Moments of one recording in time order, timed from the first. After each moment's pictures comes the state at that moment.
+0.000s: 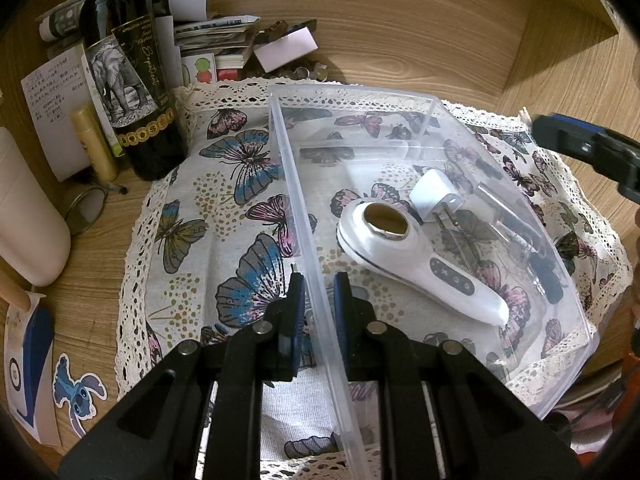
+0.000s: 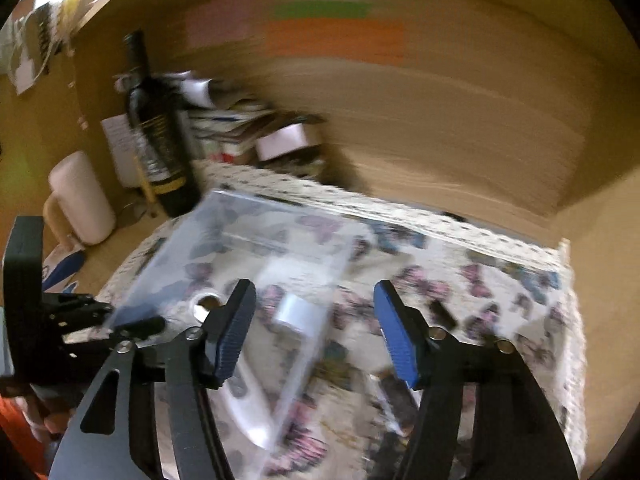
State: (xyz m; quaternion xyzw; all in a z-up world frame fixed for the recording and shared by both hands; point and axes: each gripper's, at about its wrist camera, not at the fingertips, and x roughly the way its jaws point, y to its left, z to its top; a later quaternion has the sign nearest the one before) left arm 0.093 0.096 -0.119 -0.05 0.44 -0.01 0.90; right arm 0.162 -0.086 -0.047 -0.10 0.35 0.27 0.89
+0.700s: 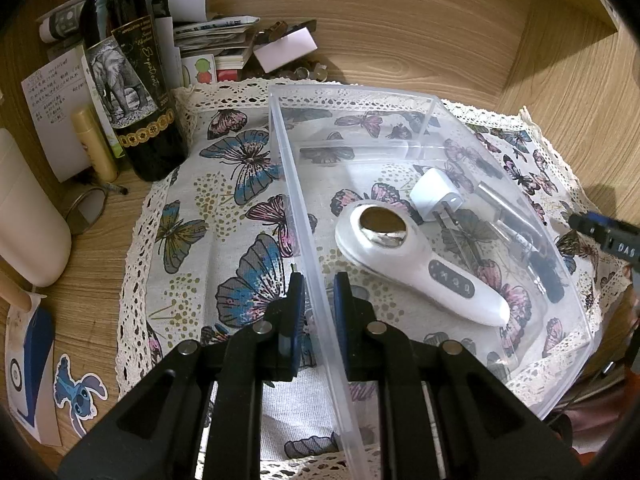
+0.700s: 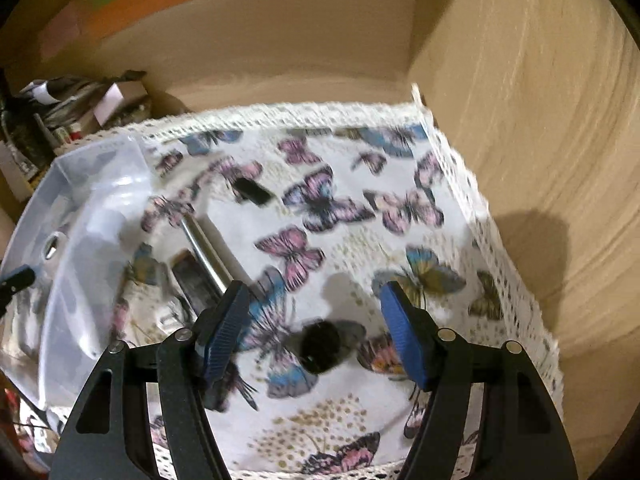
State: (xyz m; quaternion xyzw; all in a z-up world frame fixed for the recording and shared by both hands) left arm 0.093 0.096 -0.119 -0.05 0.44 -0.01 0.90; right arm 0.172 -0.225 -0.111 -0.04 0.45 0.10 0.89
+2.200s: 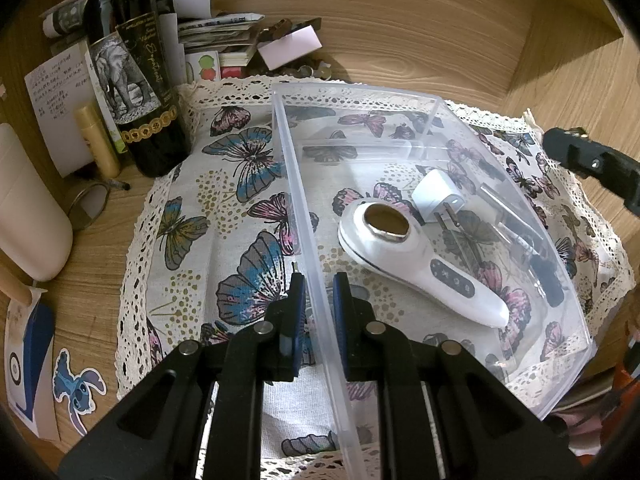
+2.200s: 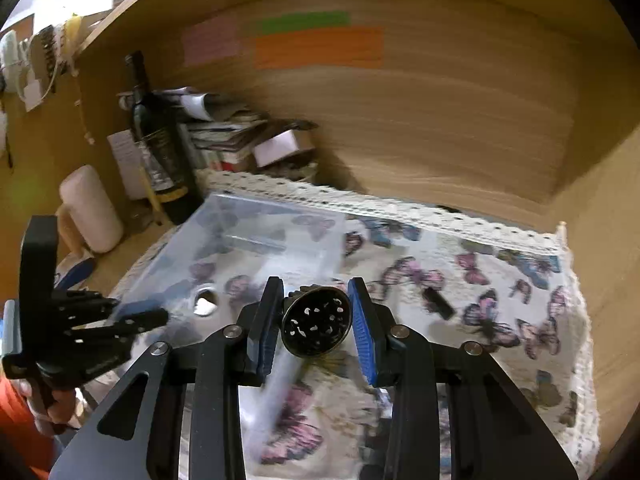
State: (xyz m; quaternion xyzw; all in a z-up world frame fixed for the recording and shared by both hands) left arm 0.092 0.102 -0.120 -0.05 0.44 0.00 0.90; right arm 0.157 -0.098 -0.050 -0.07 0.34 0.30 0.89
